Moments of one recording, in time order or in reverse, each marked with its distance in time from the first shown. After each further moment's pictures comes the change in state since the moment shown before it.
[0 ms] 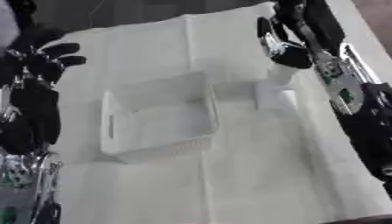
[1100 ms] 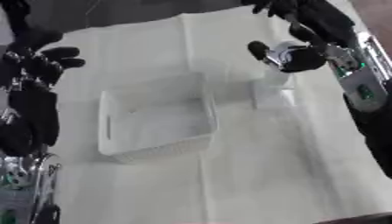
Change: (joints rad) left arm 0.003 -0.007 0.000 0.000 -0.001 0.001 -0.001; right arm 0.040 -0.064 0.014 -0.016 0.034 -0.022 0.407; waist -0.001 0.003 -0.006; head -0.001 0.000
